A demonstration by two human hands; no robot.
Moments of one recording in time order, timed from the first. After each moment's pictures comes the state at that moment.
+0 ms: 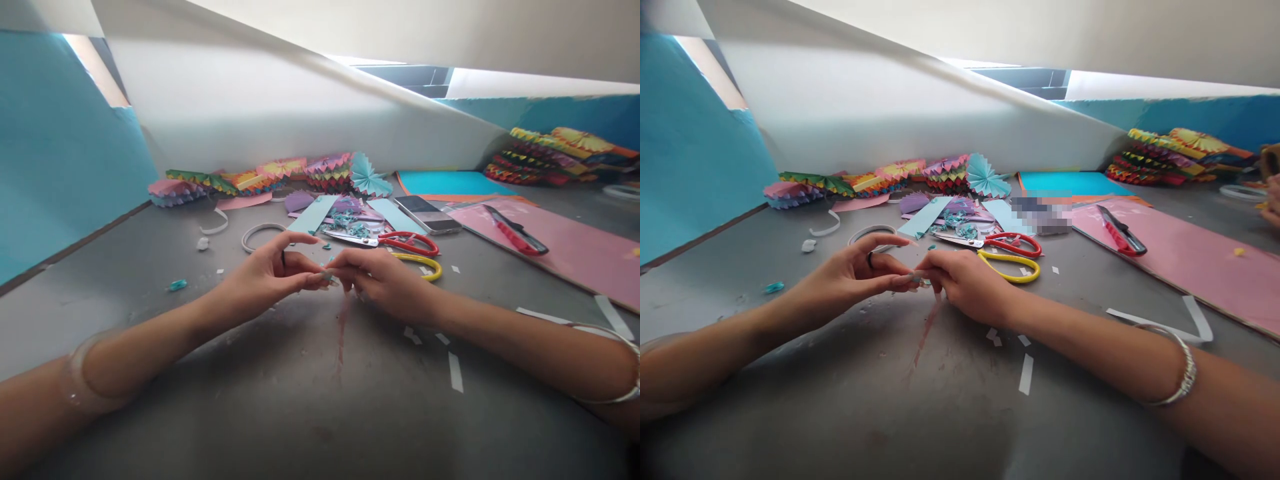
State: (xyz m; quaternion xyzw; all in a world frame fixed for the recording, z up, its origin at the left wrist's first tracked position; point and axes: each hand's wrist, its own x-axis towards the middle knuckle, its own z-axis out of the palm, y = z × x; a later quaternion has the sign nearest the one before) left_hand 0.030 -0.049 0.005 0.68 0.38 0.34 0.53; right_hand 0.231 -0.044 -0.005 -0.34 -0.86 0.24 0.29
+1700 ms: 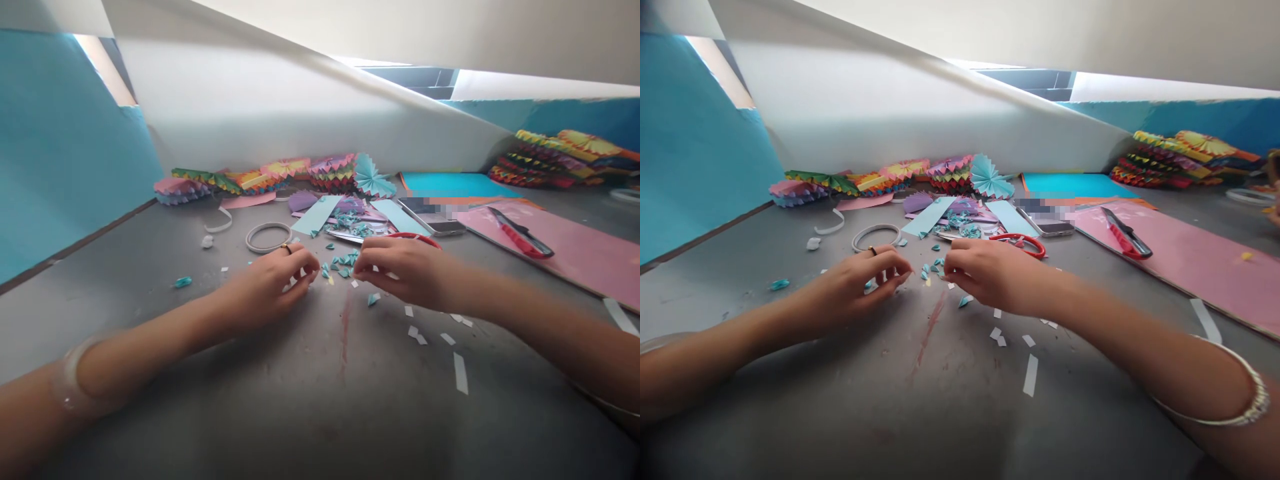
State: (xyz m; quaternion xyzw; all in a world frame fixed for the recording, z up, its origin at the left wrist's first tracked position) left_hand 0.015 -0.054 0.007 0.91 0.38 0.18 0.07; right_hand 0.250 -0.038 0.009 -0.30 -0.94 0.04 0.16
